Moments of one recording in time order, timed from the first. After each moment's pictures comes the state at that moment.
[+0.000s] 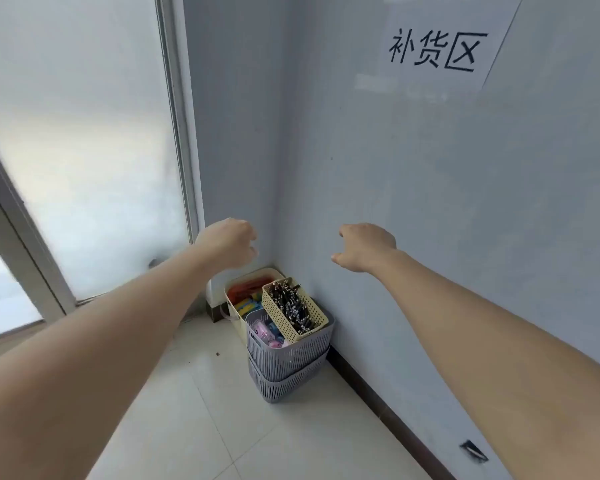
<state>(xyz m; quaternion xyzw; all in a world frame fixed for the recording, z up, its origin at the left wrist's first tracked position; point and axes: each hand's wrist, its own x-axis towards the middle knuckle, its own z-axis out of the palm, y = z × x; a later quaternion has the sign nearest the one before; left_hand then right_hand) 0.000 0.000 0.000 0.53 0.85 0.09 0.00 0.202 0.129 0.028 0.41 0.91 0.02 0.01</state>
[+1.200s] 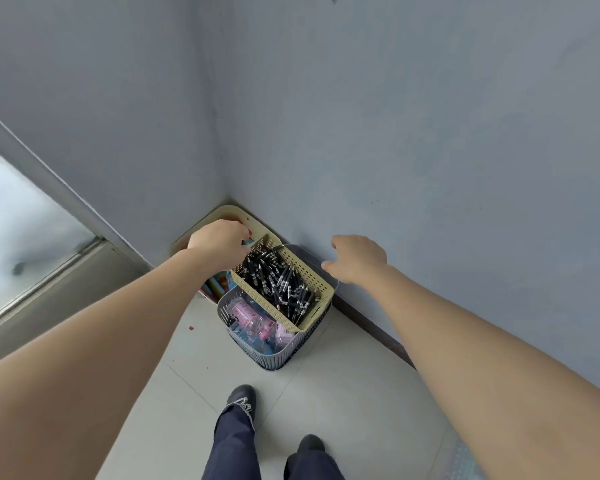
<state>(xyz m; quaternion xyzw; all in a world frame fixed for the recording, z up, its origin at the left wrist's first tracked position) -0.210 0.360 -0.245 0.60 0.77 -0.04 0.21 0.015 0.426 -0.225 0.53 0.81 -0.15 0.18</state>
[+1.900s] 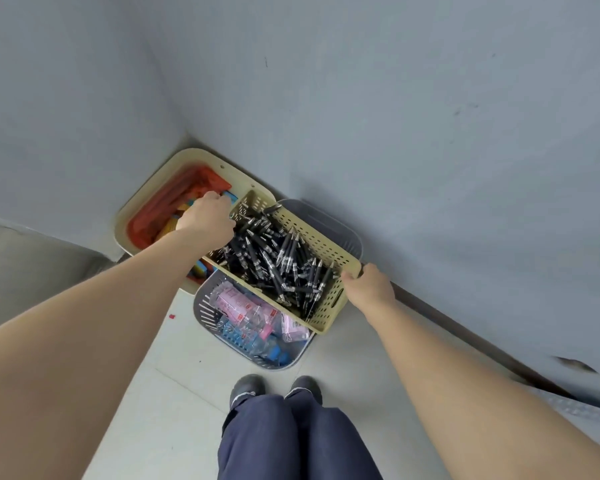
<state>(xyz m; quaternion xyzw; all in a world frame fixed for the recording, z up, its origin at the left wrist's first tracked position) -0.249 0.470 -0.506 0.57 0.77 -0.08 0.27 0.030 0.444 -0.527 0.77 0.52 -0.36 0.09</state>
